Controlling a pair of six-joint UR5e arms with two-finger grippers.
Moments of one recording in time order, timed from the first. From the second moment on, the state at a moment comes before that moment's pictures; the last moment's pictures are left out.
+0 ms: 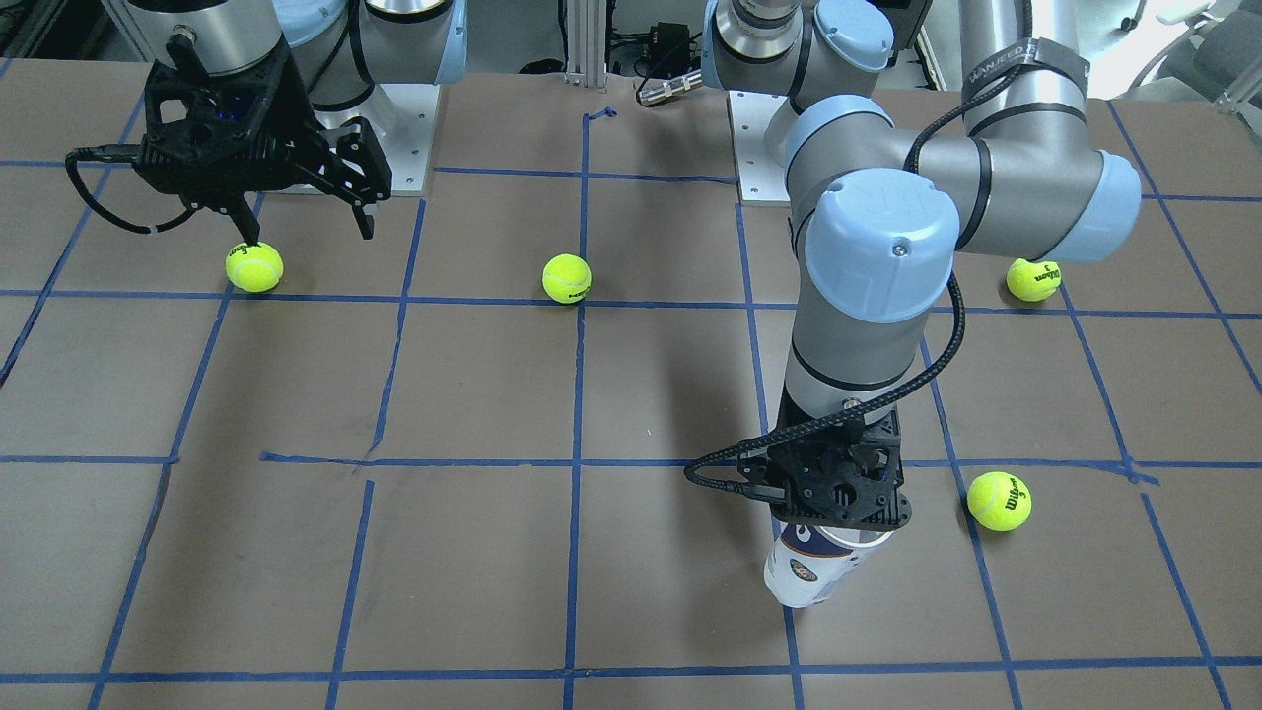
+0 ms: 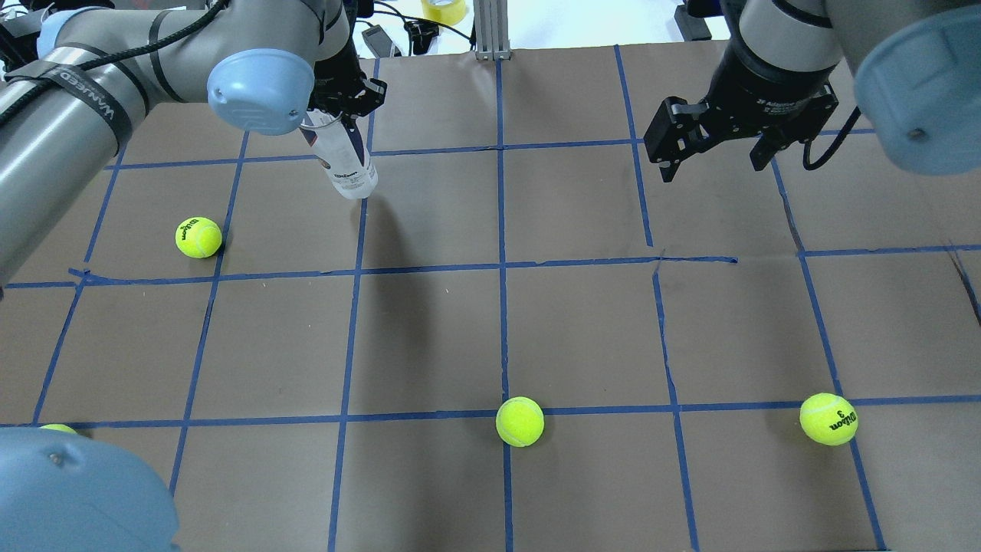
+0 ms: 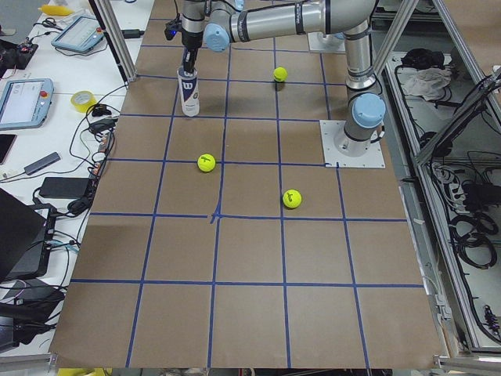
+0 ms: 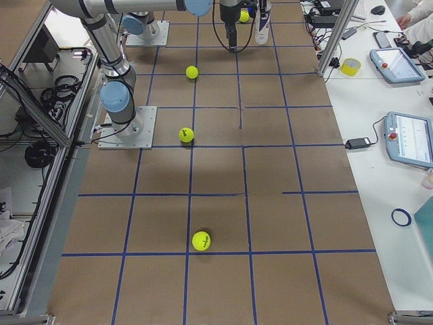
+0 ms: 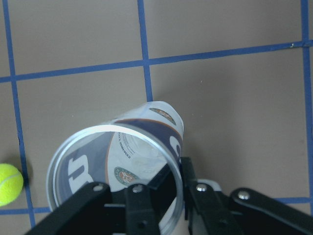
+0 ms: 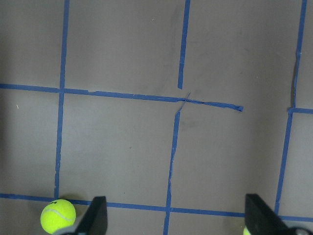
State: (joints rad) left arm -1.67 -1.98 -1.41 -1.14 1.70 0.06; right arm 1.61 -1.62 1.59 -1.61 -1.57 -0.05
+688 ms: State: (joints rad) left arm -1.66 -1.98 -1.42 -1.15 1.64 0.05; right arm 1.61 -1.62 1.59 -1.62 -1.57 -0.05
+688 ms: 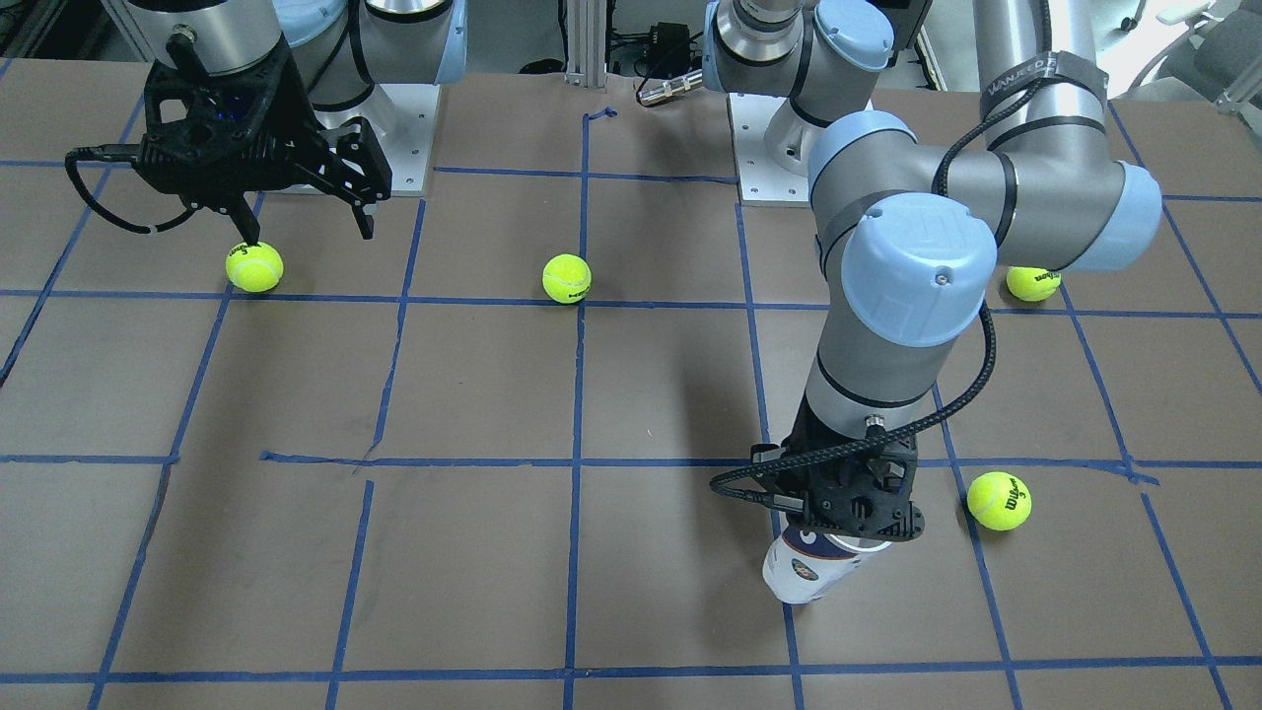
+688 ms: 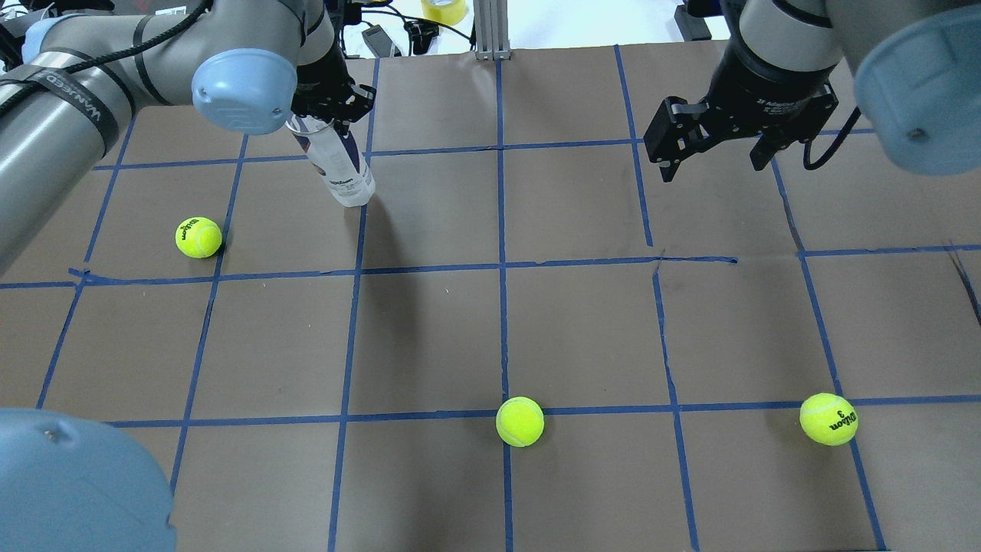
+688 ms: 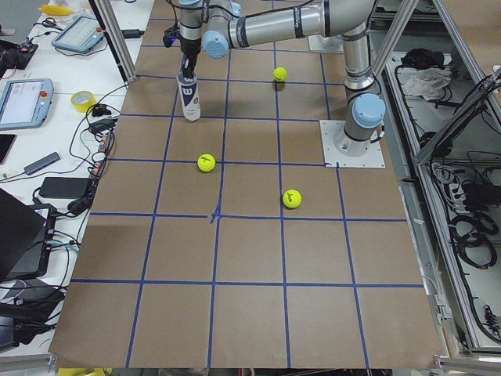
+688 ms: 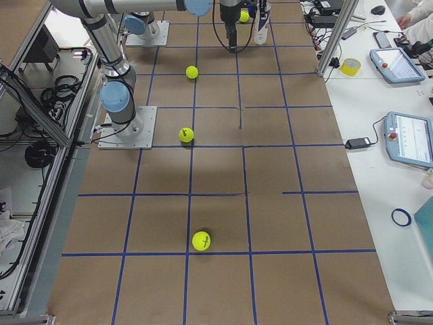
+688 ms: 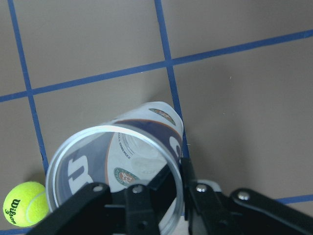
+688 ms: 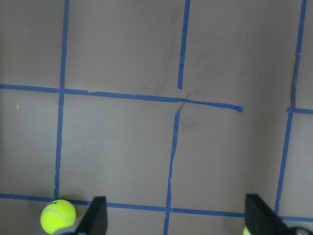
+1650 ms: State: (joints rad) left arm -1.73 -1.98 -1.44 -1.14 1.60 -0.06; right arm 1.61 -1.61 1.59 -1.61 -1.57 -0.05
